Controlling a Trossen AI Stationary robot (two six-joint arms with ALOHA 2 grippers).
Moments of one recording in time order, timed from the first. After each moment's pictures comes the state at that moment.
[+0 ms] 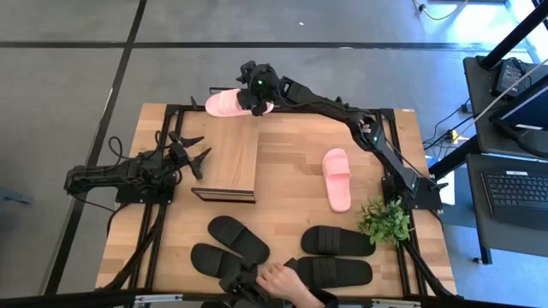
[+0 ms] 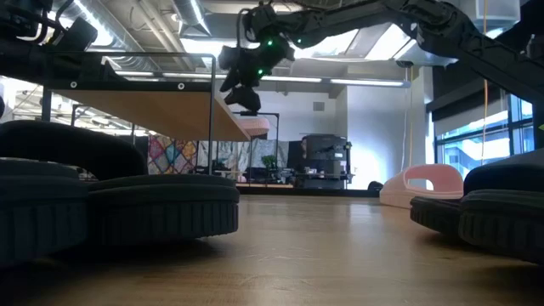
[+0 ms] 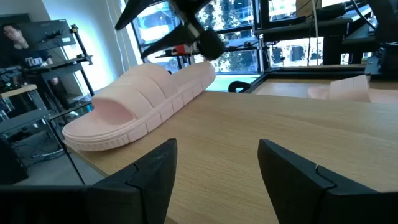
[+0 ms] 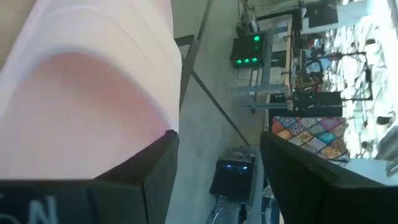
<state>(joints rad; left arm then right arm) 0.08 0.00 0.07 -0.15 -0.61 0.14 -0.42 2.37 2.36 -0.40 0.20 -1.23</state>
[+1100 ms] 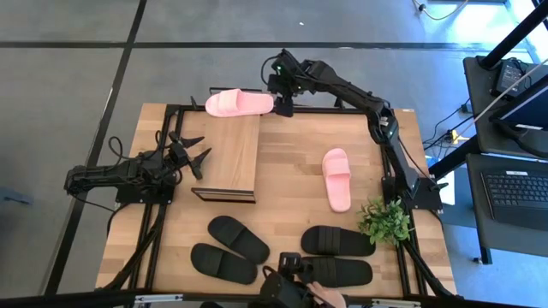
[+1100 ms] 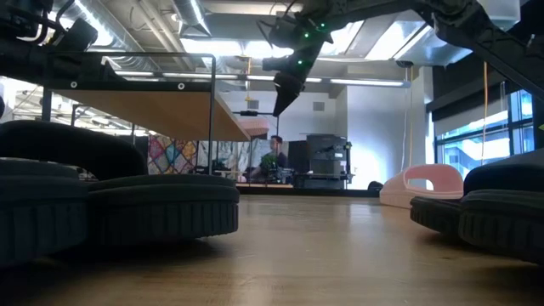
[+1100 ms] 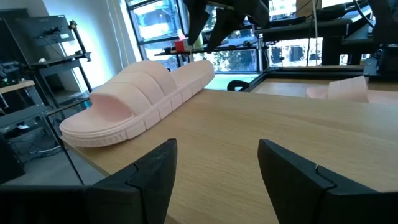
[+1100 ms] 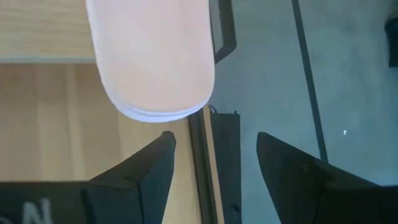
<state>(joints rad) 0.08 0.00 0.07 -0.15 -0.61 0.12 -0.55 2.23 2.34 -1.06 0.08 -0.51</state>
